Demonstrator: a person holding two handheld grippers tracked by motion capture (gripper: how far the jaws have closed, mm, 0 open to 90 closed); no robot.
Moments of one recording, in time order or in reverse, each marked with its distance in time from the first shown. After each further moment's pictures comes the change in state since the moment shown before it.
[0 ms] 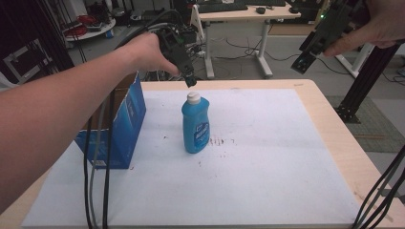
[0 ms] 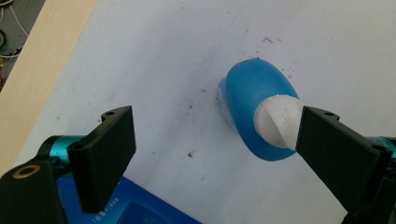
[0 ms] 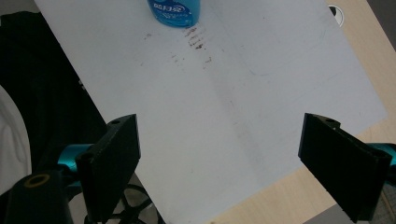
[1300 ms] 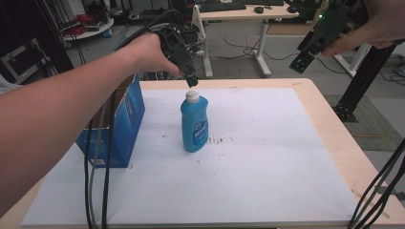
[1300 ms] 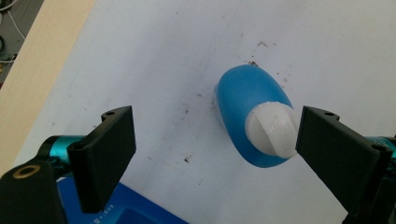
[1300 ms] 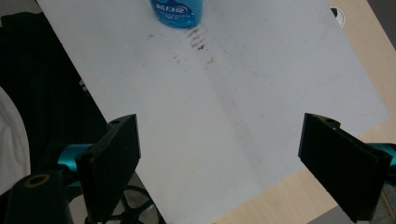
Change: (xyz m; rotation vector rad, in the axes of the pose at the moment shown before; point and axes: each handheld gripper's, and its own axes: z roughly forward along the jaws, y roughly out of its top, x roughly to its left) left arm -0.004 0.002 0.002 -0.003 0.001 0.015; right arm 0.004 -0.002 0.000 -0.010 0.000 -0.001
